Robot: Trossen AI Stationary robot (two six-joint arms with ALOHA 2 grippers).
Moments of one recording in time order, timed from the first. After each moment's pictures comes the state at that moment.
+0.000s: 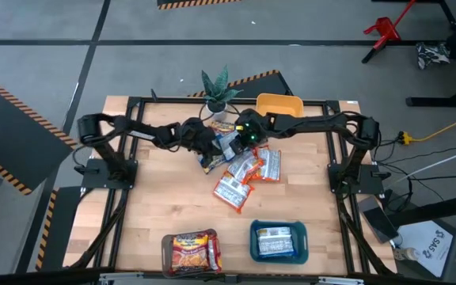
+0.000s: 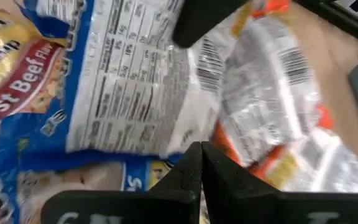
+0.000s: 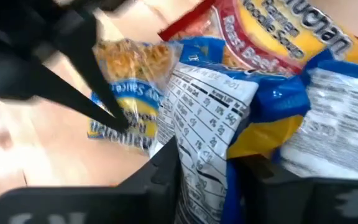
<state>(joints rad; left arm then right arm) 0.36 1.64 0.67 0.37 0.33 -0.23 -0.30 1.80 1.19 -0.26 -0.13 0.54</state>
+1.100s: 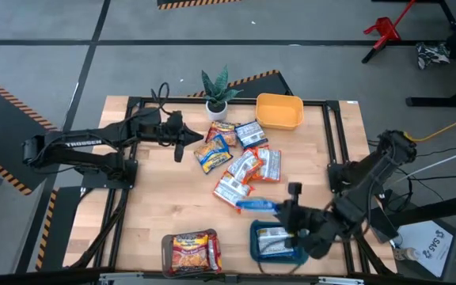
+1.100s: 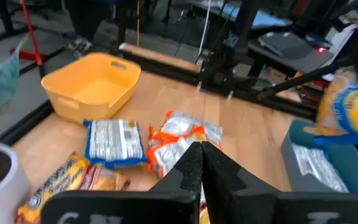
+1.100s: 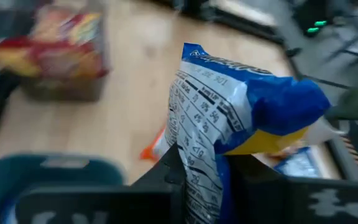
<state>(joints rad) 0.30 0.94 0.67 0.01 0.17 -0.20 0.79 1.53 1.37 -0.81 0.81 0.41</state>
